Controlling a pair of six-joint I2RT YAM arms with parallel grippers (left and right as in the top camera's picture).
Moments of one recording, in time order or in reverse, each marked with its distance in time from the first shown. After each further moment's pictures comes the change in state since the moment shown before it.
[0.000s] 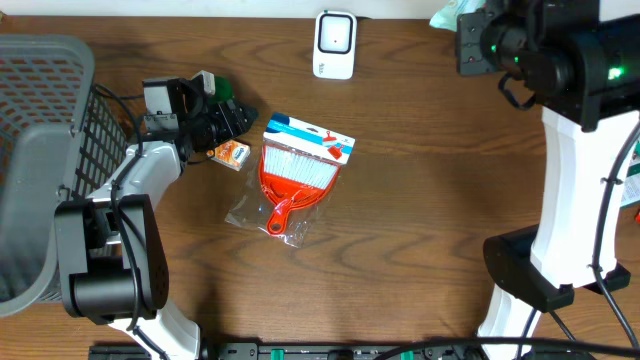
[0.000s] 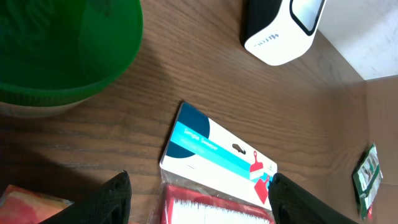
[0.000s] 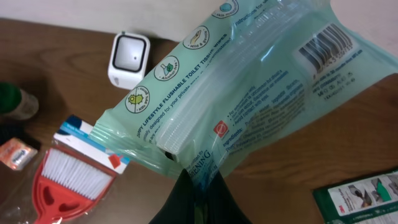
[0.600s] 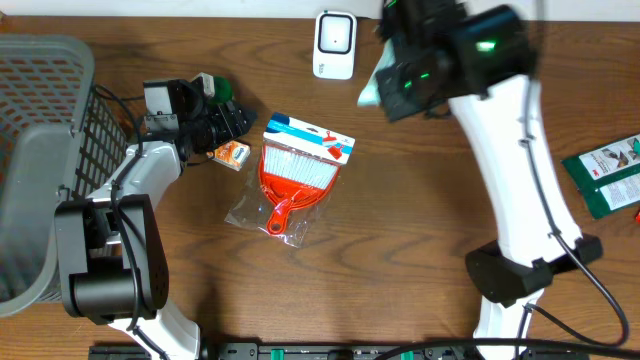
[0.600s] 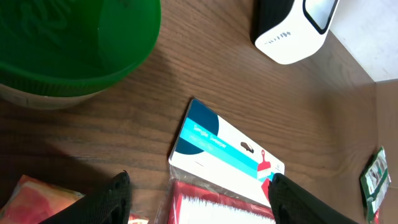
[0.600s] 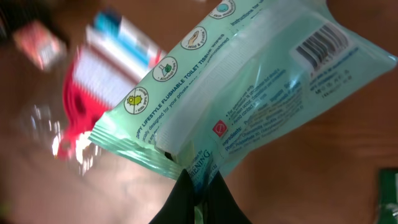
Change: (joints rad) left arm 0.000 0.000 0.000 -0.019 -0.026 0.002; right arm 0.171 0.001 -0.406 0.000 -0.124 0.007
